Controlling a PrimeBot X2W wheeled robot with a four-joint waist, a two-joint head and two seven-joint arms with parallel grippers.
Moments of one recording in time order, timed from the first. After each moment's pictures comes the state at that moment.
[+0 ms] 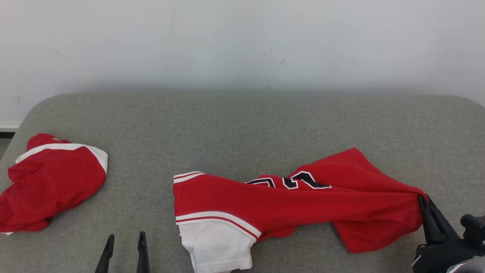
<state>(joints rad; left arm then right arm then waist) 0.09 0.05 -0.01 0.14 -0.19 -0.06 -0.26 -0.06 -0.35 -0.02 0.31 0.33 0.13 -0.16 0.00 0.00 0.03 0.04</state>
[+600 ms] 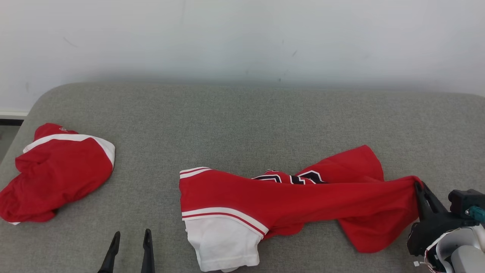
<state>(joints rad) 0.06 0.05 -0.03 0.17 -0.19 -0.07 -0.26 -0.28 -0.36 0.01 0.61 0.28 0.13 -0.13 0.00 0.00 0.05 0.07</state>
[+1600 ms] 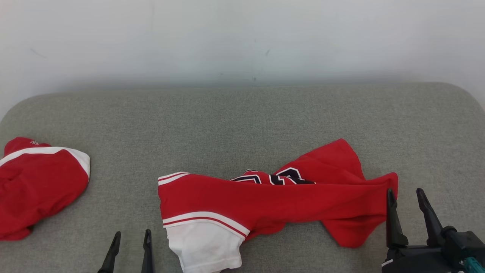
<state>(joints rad) 0.06 0.05 -0.03 0.18 -0.19 -0.08 -0.26 -0.02 -0.13 -0.11 0.18 0.17 0.13 -0.26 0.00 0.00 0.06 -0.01</state>
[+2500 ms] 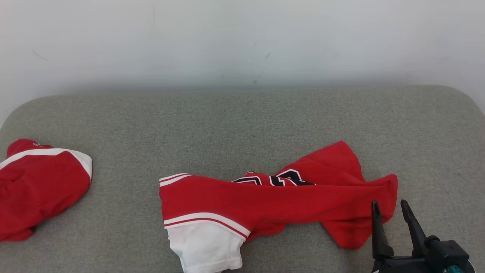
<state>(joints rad) 0.07 0.05 -0.27 0.40 -0.25 -0.12 -0.26 0.02 -0.05 -0.08 0.16 0.14 0.13 -0.26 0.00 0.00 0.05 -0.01</state>
